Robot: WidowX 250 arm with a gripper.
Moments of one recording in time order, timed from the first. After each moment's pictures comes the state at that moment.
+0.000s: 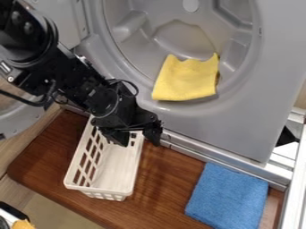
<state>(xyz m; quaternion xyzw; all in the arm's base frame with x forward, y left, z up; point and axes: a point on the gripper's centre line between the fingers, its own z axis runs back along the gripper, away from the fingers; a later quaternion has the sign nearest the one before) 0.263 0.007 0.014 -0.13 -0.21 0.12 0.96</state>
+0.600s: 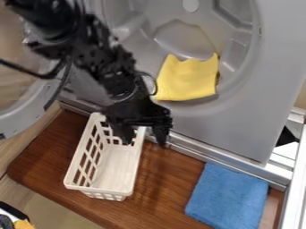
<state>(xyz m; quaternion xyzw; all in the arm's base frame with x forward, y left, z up) 0.270 -0.008 0.023 -0.09 -0.13 0.08 0.98</state>
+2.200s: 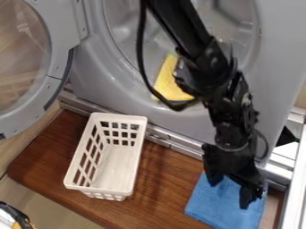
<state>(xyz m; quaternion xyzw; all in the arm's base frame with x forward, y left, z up) 0.279 -0.150 -0.040 -0.10 -0.05 -0.21 0.97</state>
